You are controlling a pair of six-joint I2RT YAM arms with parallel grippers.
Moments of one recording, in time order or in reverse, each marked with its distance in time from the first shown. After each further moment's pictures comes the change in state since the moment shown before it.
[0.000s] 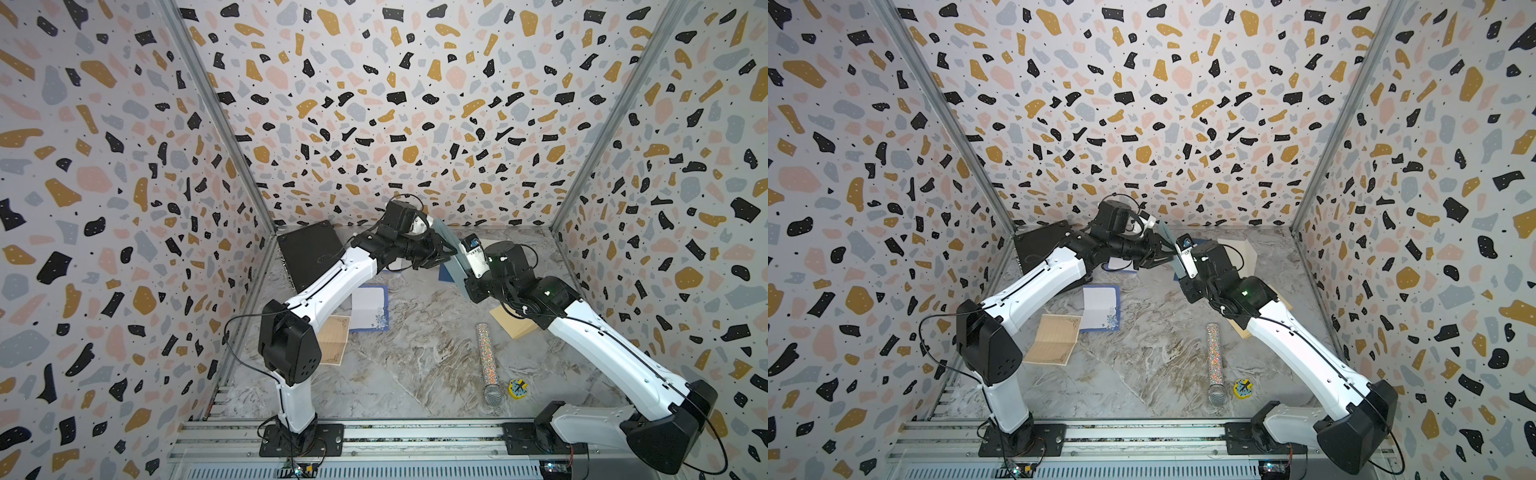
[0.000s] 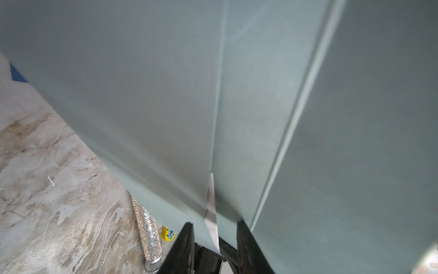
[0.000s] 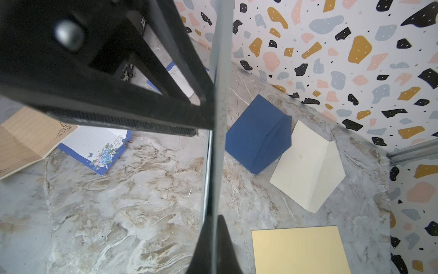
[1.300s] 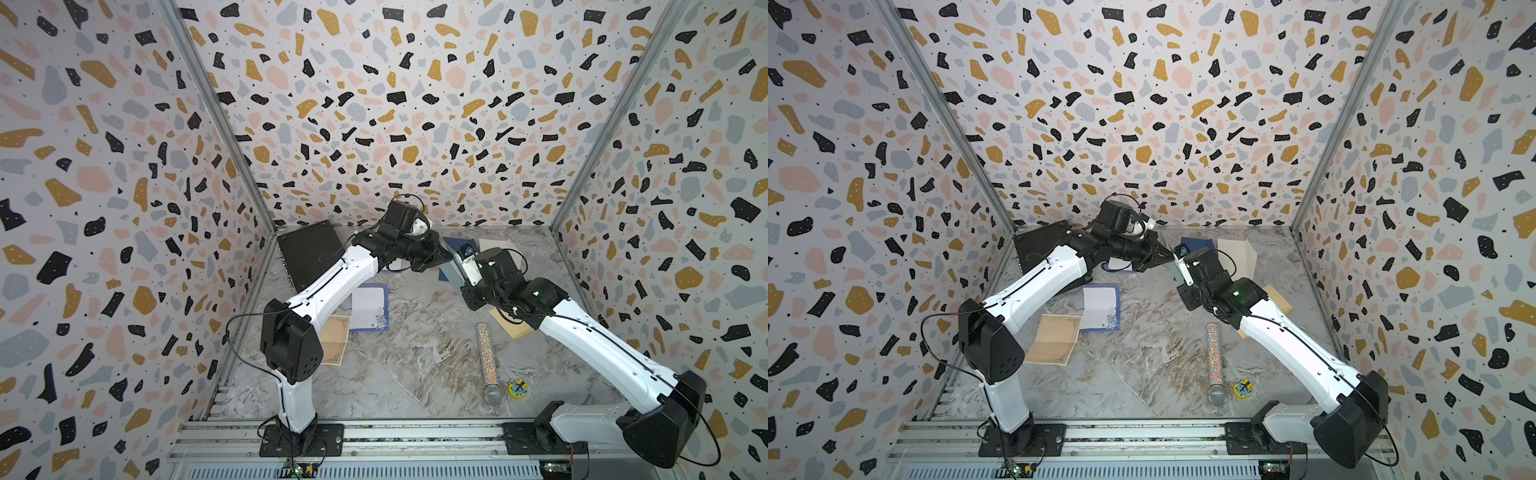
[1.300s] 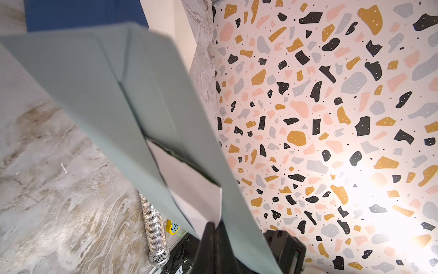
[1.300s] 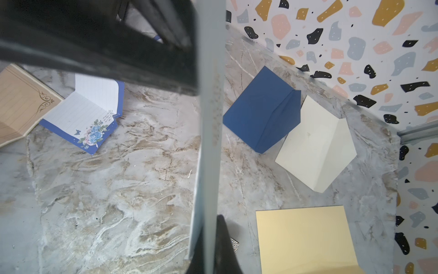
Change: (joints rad) left arm -0.001 0.006 0.016 -0.053 -0.008 -0.017; right arm -0.016 0.033 -0.043 -0.041 -0.003 0.052
